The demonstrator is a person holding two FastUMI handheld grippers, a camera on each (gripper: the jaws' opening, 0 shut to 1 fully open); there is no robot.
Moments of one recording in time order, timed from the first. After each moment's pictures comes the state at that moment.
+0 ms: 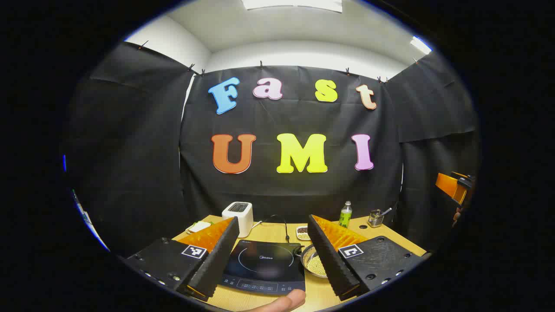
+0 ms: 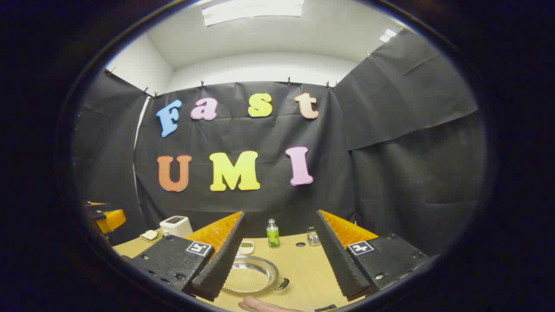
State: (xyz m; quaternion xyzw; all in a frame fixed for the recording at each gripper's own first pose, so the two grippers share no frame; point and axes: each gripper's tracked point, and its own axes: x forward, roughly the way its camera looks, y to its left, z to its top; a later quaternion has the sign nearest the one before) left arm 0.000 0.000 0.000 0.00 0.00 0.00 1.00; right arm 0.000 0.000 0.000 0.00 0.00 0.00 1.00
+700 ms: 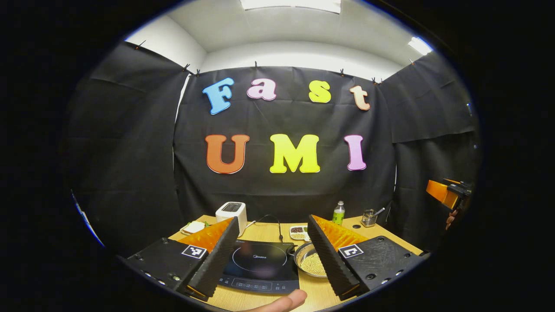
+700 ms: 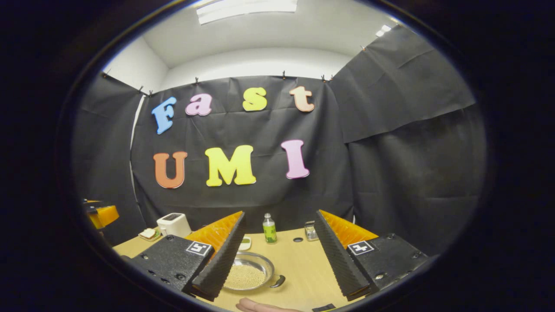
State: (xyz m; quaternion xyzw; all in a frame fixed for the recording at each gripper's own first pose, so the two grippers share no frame) left arm -0.008 -0.017 0.001 0.00 0.00 -0.02 1.00; right arm 0.009 -0.013 -0.015 0.02 0.02 0.00 1.00
